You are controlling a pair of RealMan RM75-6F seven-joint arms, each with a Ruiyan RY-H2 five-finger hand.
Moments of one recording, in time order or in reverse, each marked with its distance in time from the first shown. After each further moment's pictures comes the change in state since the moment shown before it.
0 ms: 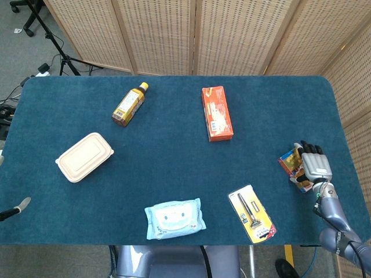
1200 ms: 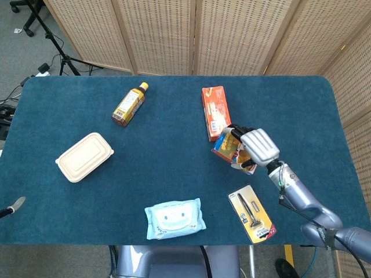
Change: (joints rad) left arm 0.012 0.039 -0.010 0.011 -0.012 -0.004 -0.120; right arm 0.213 0.112 0.063 -0.373 -0.430 0.140 0.208
